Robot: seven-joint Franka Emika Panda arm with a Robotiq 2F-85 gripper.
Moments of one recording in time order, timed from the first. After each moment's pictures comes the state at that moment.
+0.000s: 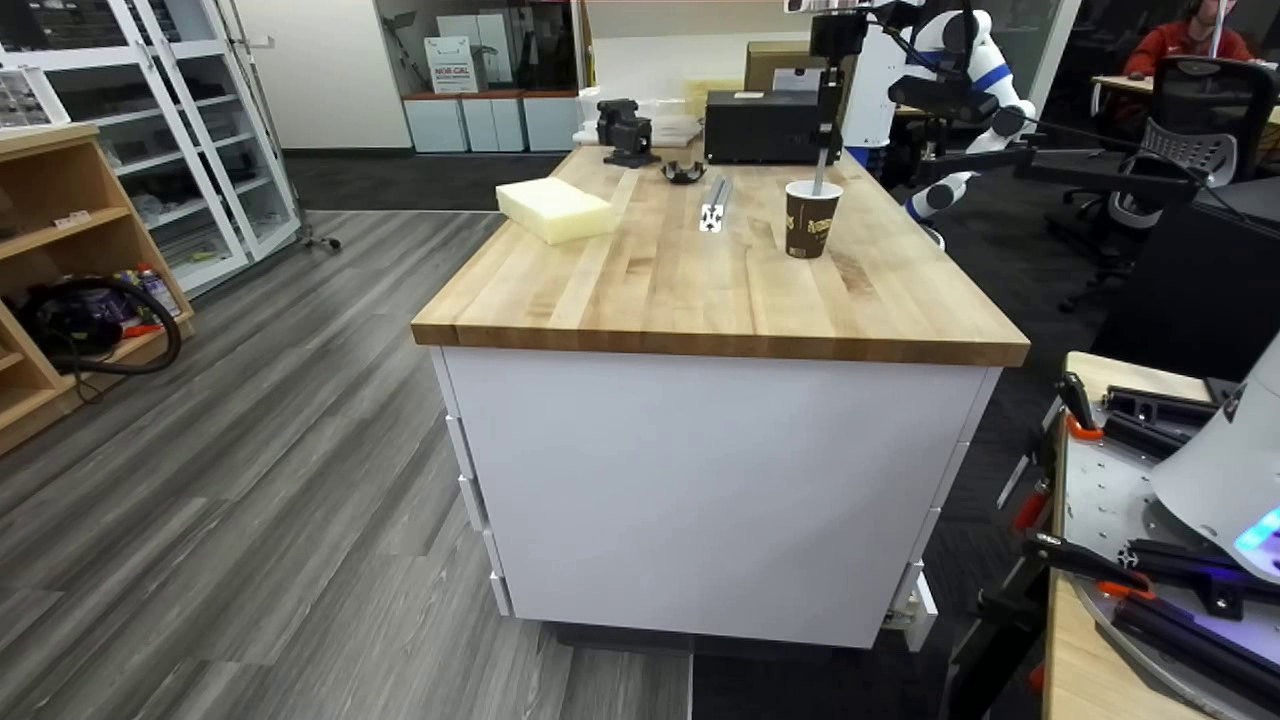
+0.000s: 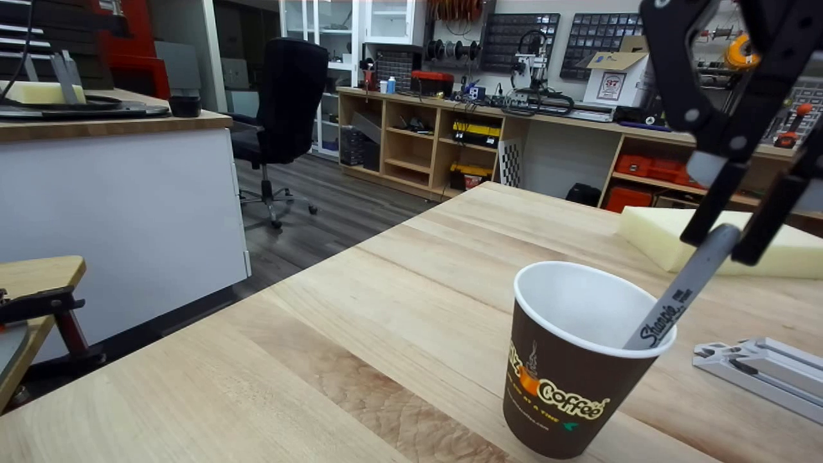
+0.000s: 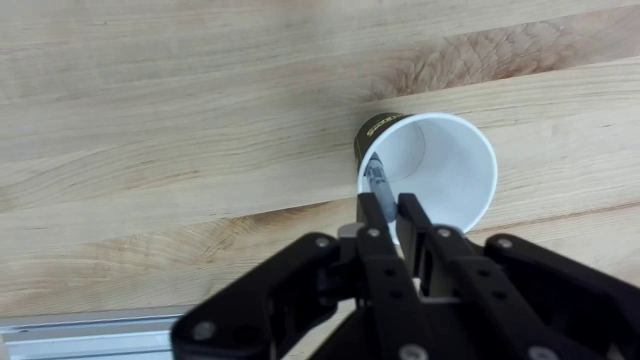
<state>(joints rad) -0.34 0.31 -0.19 -1.70 0.06 1.96 -0.86</state>
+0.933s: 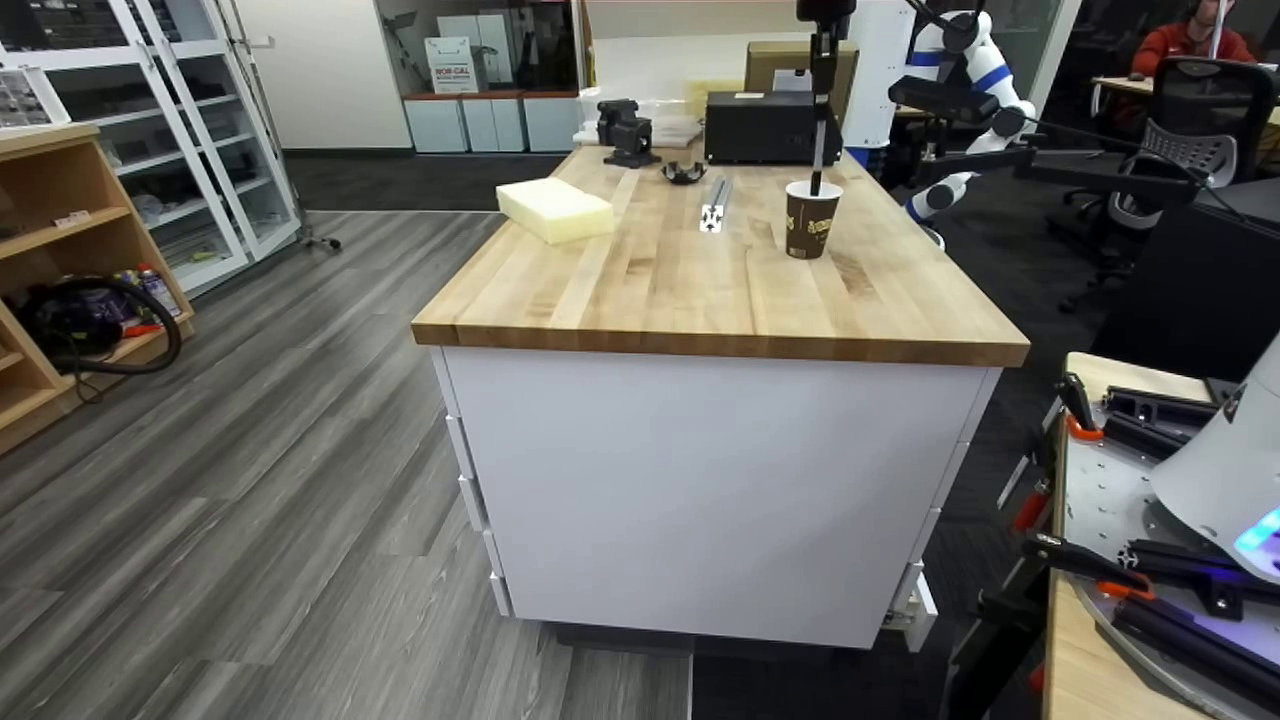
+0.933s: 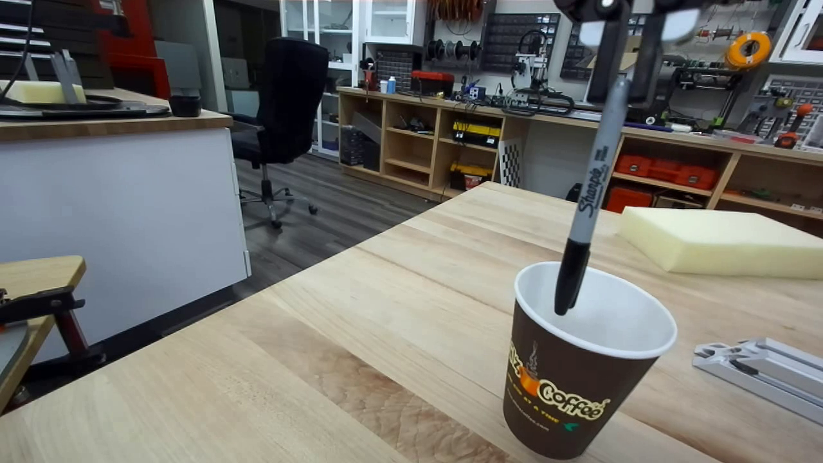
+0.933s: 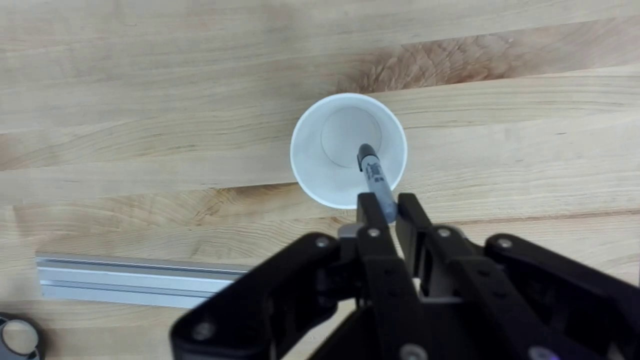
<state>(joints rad) -0.20 0.12 -0.15 -1.84 -0.17 1.96 -0.64</state>
